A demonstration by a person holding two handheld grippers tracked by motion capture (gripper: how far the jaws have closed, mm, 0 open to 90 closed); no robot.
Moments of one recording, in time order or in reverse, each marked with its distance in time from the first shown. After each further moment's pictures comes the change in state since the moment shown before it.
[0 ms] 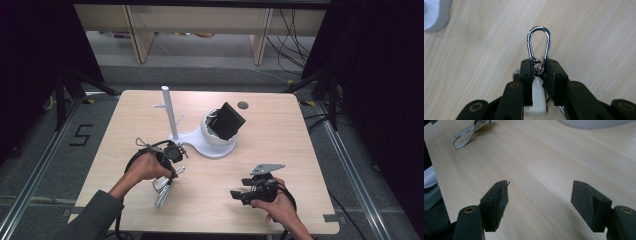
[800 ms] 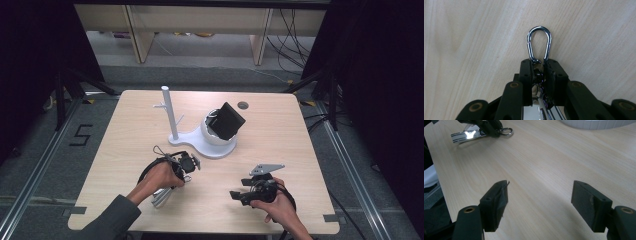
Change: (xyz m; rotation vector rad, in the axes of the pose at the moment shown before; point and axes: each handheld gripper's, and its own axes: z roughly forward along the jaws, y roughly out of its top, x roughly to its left) left arm -0.026 0.019 0.047 0.114 0.057 0.071; right arm 0.005 0.000 -0.001 0.006 -0.005 0.028
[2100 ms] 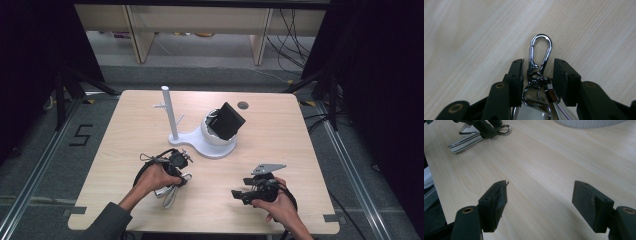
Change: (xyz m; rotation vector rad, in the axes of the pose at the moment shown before) left arm 0.010 -0.020 0.004 -0.205 -0.085 -0.204; right arm -0.004 -0.001 -0.002 0.006 -0.016 0.007
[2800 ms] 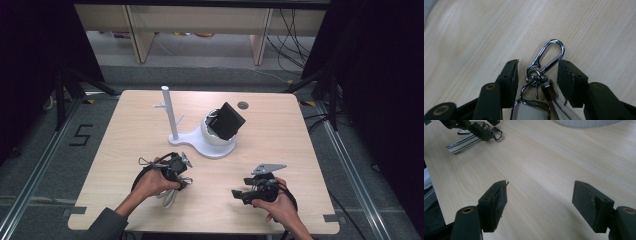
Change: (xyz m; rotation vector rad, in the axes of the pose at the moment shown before) left arm -0.008 -0.007 0.000 -0.065 0.045 0.109; right arm 0.000 0.000 0.000 -0.004 -0.007 0.005
